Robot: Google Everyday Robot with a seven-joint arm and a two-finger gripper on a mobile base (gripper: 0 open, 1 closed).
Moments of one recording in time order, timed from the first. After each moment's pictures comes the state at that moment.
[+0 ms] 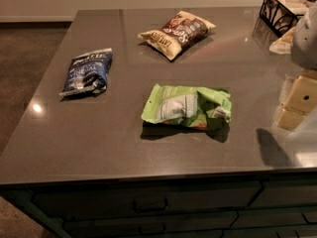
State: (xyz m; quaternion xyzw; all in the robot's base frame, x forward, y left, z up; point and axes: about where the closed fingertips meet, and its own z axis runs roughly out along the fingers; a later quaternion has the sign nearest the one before) arm 0.438 -0.216 0.977 -0.60 0.78 -0.04 0.16
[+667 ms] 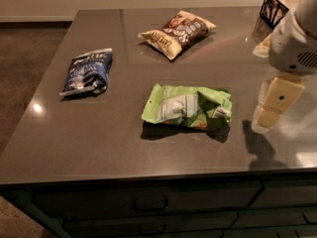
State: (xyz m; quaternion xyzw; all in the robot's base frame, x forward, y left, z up) arm 0.456 -0.199 0.960 -0.61 0.78 -0.03 0.16
